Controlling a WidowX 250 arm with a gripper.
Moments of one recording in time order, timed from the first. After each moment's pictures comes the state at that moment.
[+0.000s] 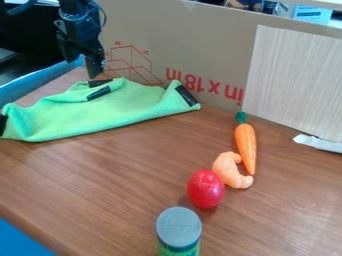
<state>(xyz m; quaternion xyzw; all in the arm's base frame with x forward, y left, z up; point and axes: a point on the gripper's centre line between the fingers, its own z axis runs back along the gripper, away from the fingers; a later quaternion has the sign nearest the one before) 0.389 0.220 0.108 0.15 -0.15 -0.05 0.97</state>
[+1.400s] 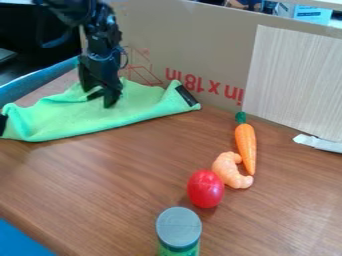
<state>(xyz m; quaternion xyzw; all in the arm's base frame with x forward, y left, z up) 0.411 0.211 0.044 0.19 -0.12 -0.04 0.97</state>
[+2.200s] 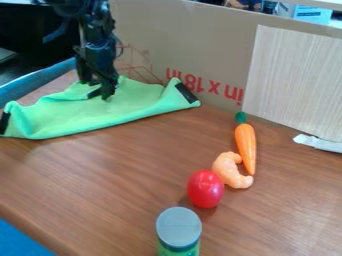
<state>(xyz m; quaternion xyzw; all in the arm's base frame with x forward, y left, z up) 0.419 0.229 0.052 0.17 -0.11 -0.04 0.98</state>
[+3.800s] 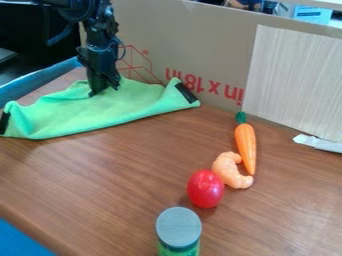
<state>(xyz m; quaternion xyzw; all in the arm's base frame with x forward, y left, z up) 0.426 0.230 0.045 0.18 -0.11 -0.05 0.98</state>
